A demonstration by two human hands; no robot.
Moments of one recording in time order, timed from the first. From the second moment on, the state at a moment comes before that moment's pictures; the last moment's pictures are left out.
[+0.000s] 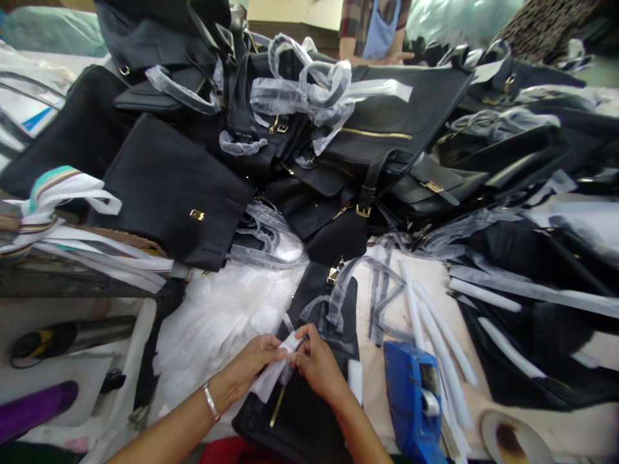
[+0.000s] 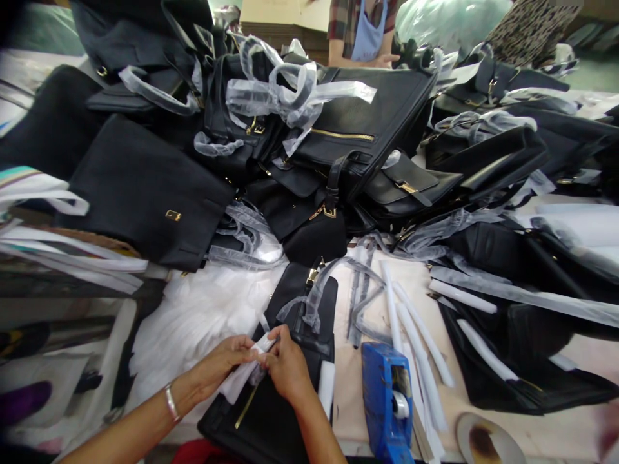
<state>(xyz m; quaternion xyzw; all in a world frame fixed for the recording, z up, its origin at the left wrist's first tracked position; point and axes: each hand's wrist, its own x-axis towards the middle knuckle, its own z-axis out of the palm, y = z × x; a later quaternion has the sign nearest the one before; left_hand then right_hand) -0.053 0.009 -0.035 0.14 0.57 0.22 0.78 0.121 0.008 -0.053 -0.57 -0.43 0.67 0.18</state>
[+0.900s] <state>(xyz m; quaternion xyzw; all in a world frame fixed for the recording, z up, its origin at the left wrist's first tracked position) -0.047 0.003 -0.046 0.14 0.60 0.23 0.76 0.108 -0.003 -0.047 -0.63 -0.33 0.66 0.22</state>
